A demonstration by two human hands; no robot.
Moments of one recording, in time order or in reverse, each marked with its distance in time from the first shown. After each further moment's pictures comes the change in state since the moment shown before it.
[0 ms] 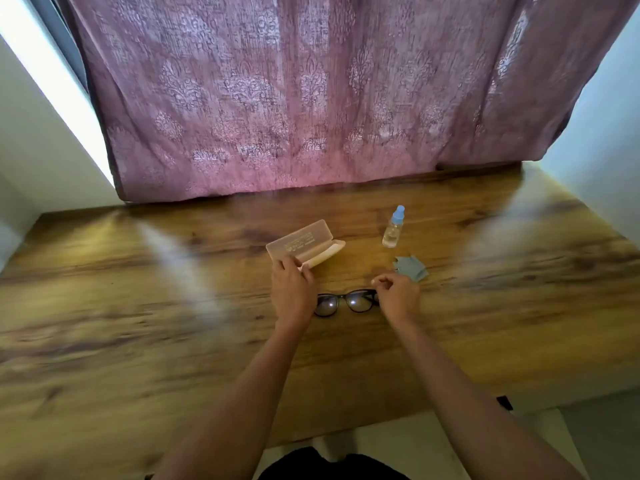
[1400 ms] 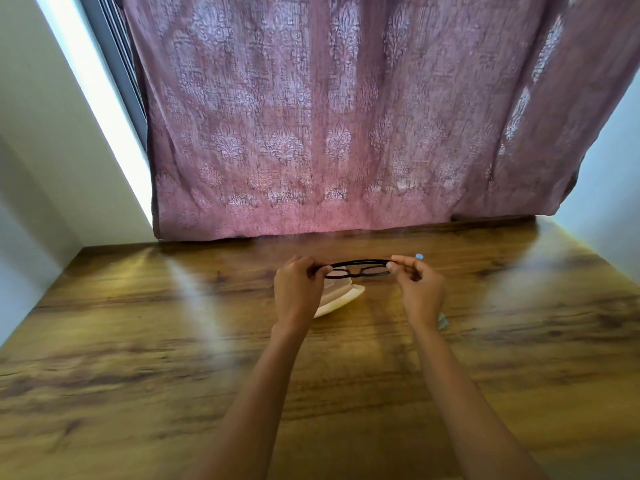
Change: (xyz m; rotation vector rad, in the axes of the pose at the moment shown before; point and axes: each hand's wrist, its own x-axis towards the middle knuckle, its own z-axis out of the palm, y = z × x) left_hand 0.039 0.036 -0.071 -0.178 0.132 0.253; right_hand 0.012 -0.086 -0.035 0.566 0.233 -0.185
